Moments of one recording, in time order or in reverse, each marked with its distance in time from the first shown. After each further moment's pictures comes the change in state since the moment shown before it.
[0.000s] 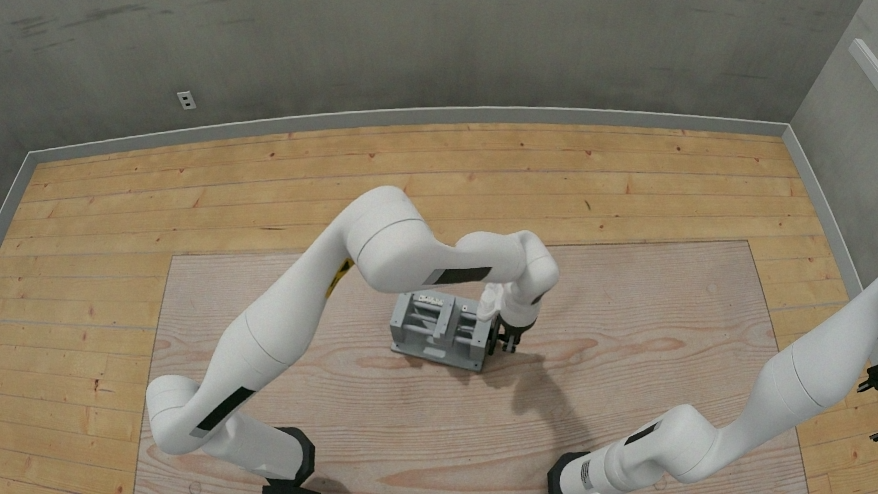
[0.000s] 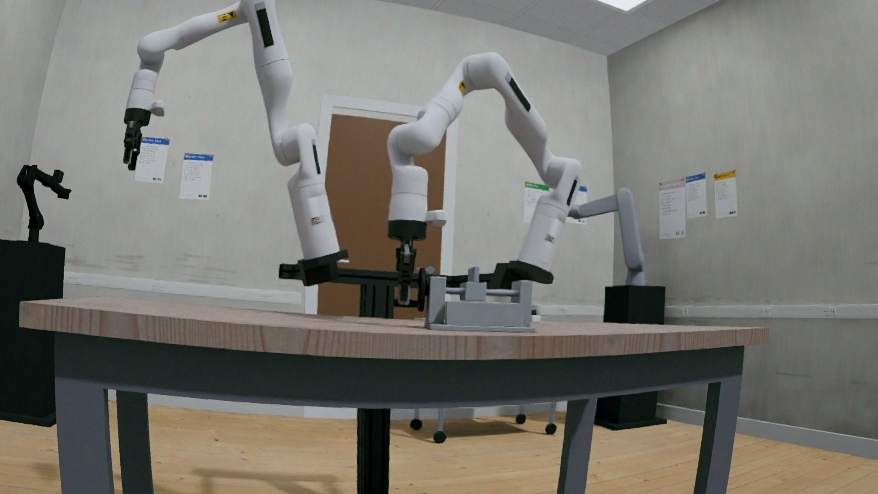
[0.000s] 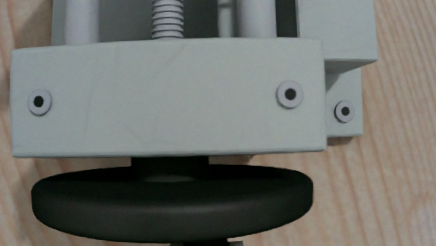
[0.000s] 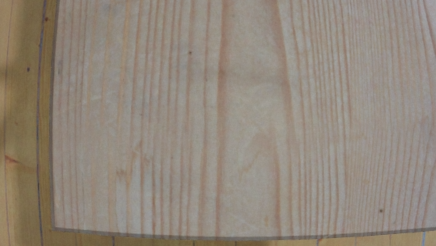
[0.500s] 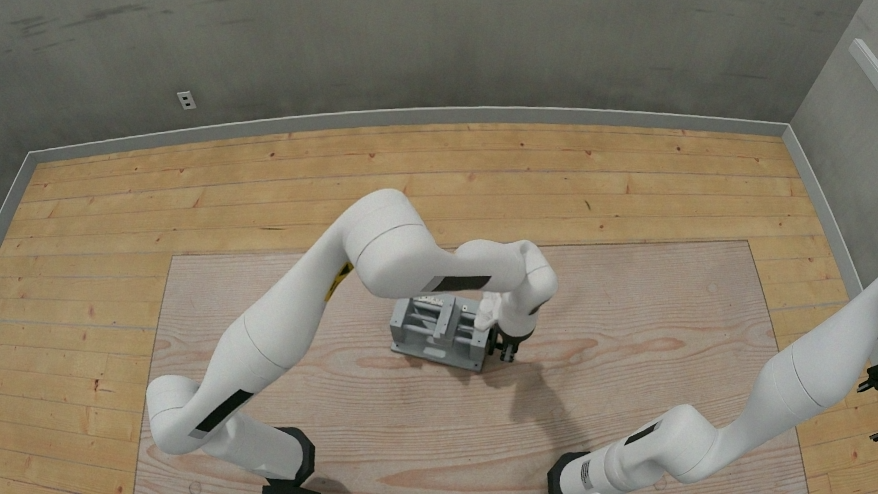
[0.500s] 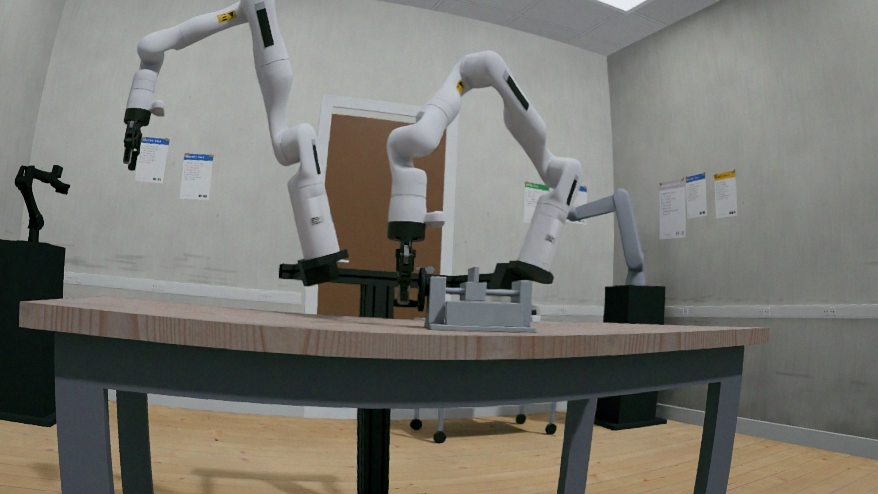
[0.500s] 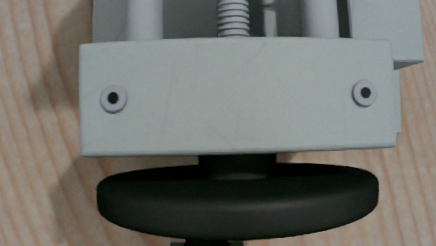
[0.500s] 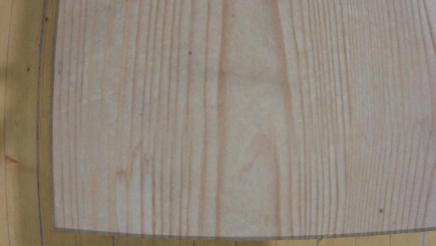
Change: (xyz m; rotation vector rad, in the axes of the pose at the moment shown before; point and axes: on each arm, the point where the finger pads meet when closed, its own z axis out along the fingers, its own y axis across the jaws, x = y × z) left arm 0.000 -0.021 0.000 0.007 0.003 0.001; right arm 0.000 0.000 0.000 0.000 0.000 0.000
